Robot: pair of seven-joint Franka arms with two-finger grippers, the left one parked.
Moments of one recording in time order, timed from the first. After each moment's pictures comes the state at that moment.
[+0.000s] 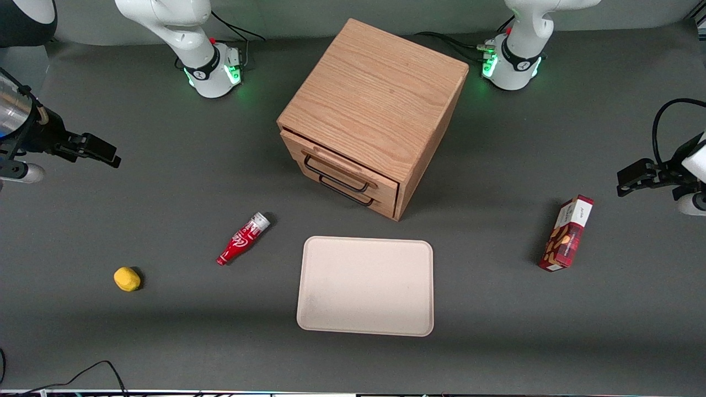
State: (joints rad) arm -0.15 -0.03 0.18 -1.64 0.02 1.57 0.21
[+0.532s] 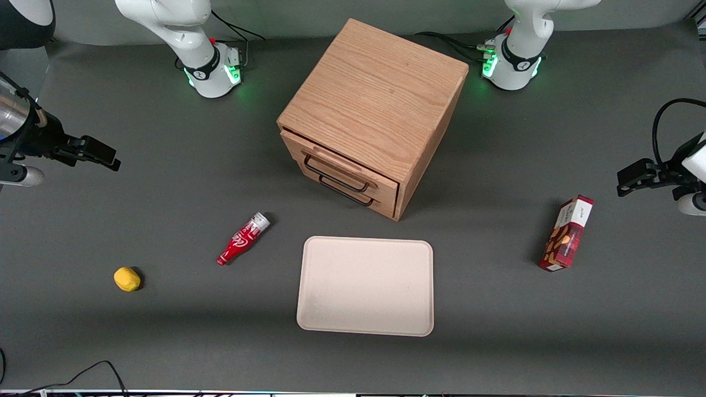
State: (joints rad) arm -0.14 0.02 0.20 -1.57 0.03 1.57 0.14
